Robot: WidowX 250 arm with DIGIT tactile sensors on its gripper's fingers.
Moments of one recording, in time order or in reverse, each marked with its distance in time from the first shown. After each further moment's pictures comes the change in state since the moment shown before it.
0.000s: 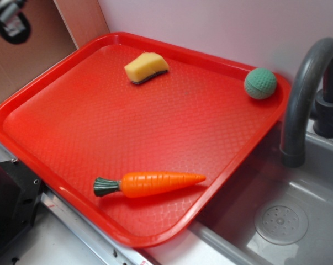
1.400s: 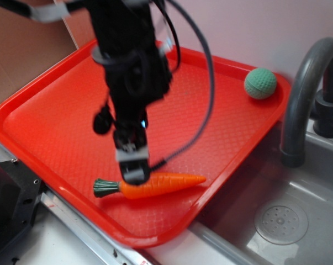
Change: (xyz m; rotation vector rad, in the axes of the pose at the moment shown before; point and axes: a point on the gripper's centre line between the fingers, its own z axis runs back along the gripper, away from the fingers) arm 0.013 -0.105 -0.139 -0.038 0.273 -0.531
